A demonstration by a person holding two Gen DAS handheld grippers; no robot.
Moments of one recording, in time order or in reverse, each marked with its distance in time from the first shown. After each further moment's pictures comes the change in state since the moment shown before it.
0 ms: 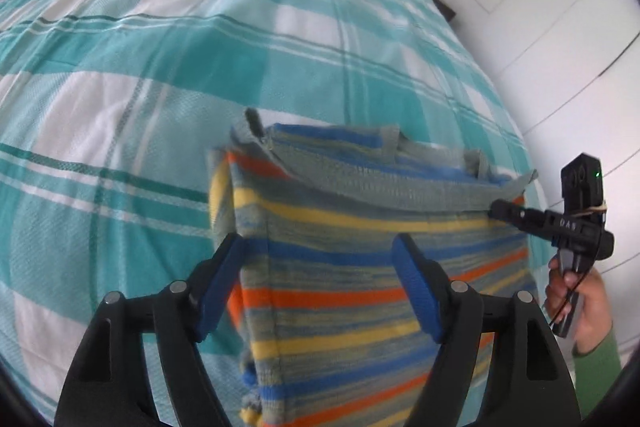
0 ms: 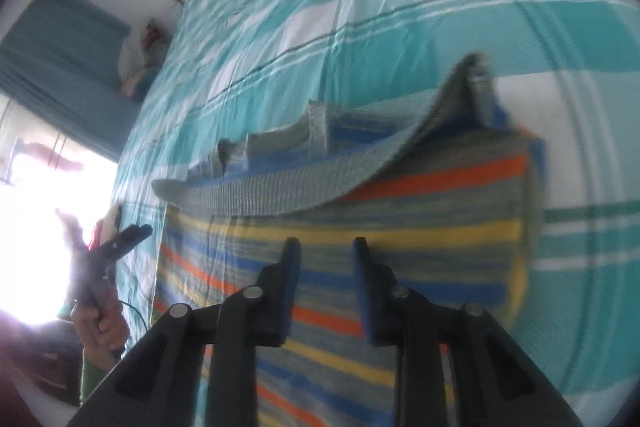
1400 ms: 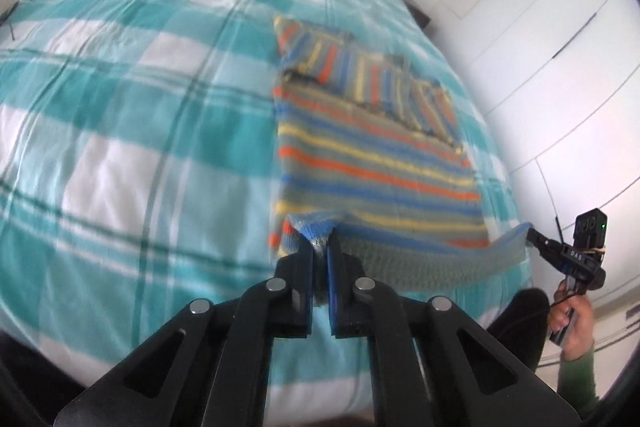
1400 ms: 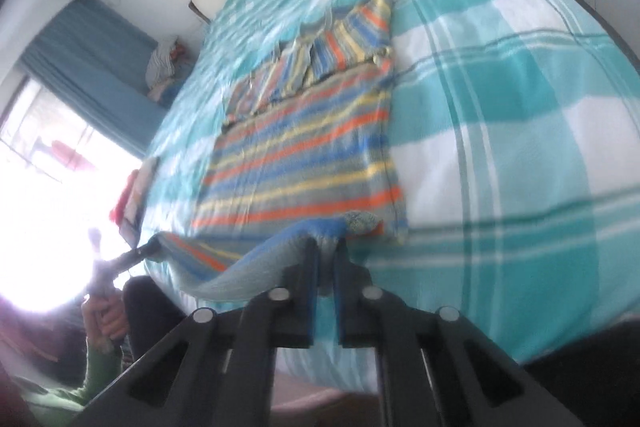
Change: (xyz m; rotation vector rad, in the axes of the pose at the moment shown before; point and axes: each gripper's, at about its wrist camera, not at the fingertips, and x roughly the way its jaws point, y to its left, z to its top) left arm -0.191 0.016 -0.250 -0.025 -0.092 -0.082; right arm -0.203 0.003 -0.337 0.004 -0.225 0.006
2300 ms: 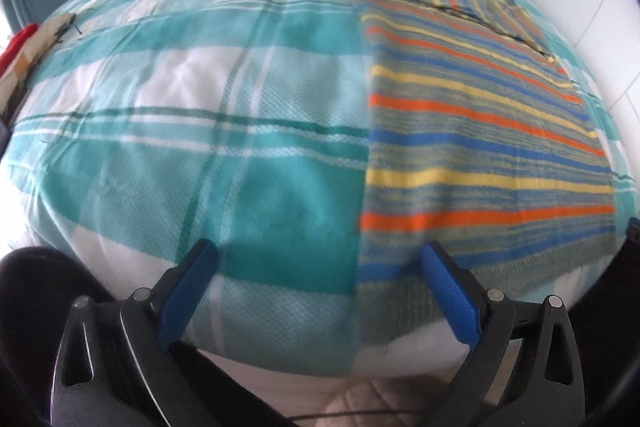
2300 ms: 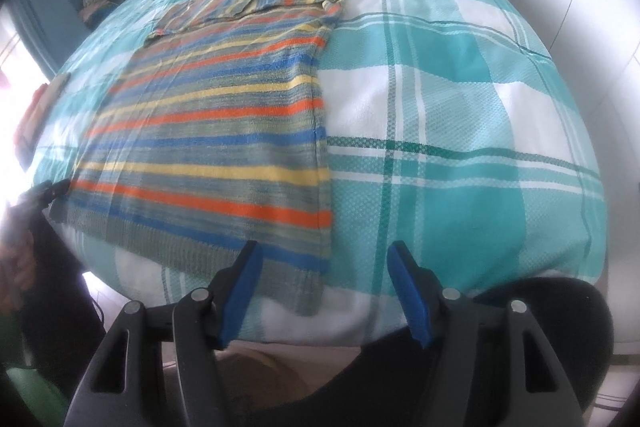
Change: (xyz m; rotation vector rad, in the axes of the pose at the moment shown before) left arm 0.012 0.005 -0.107 0.122 0.114 0.398; right arm 0.004 0.007 -0.080 -0.210 0.199 -0.422
